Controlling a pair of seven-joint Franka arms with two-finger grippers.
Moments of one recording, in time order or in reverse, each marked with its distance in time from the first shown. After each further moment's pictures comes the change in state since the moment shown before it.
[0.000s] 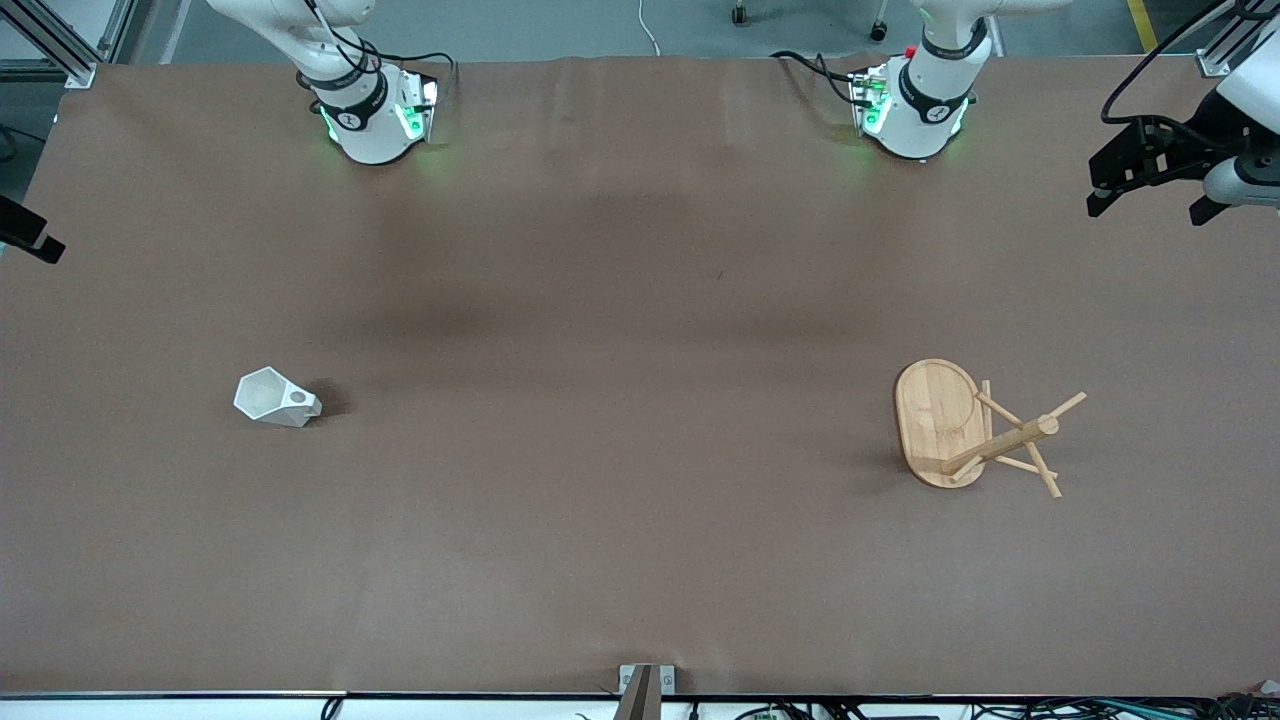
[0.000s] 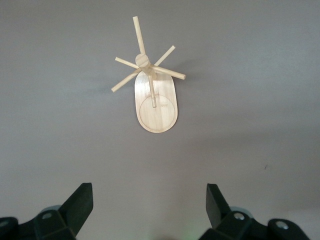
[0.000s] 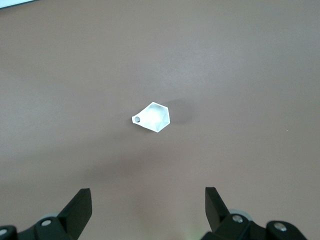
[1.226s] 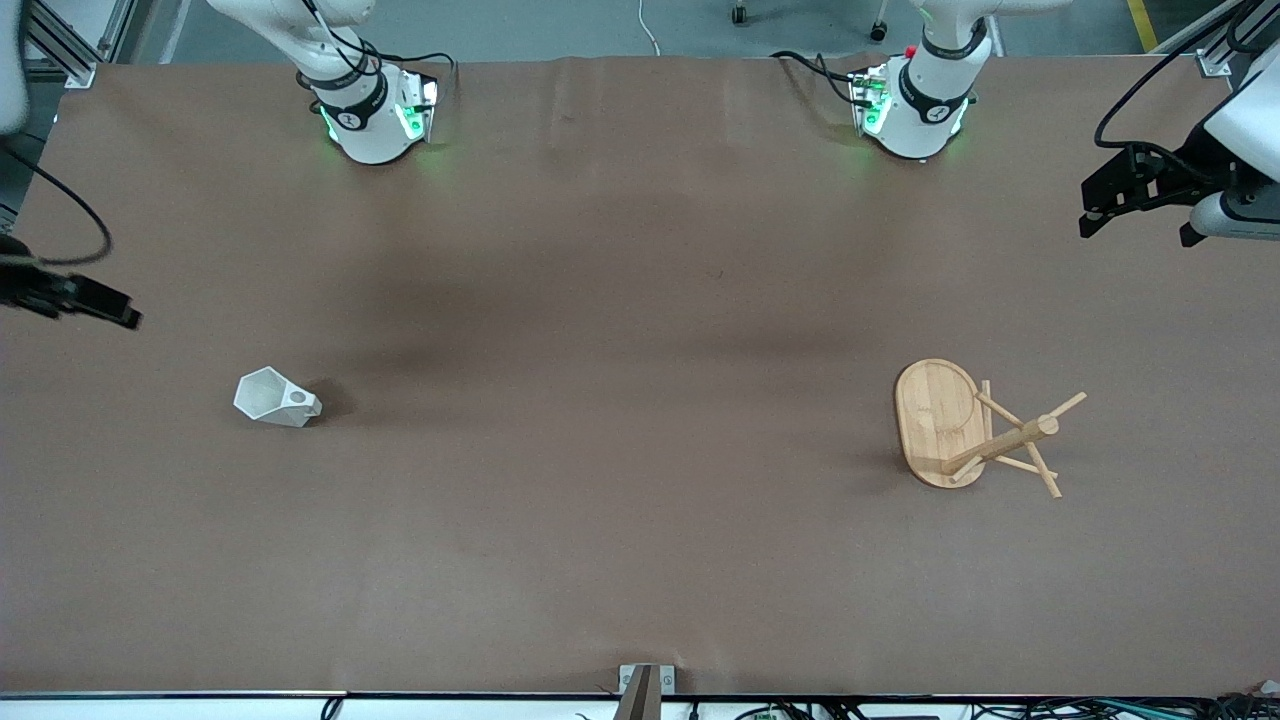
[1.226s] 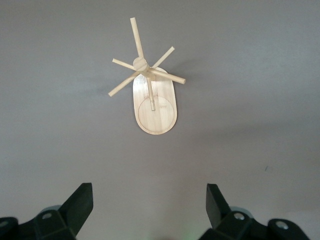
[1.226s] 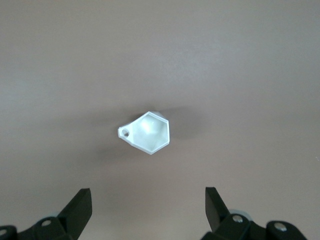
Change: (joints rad) left arm -0.003 0.056 0.000 0.035 0.000 -0.001 0.000; right arm -0.013 0.088 -0.009 -0.348 -0.001 0.388 -0.127
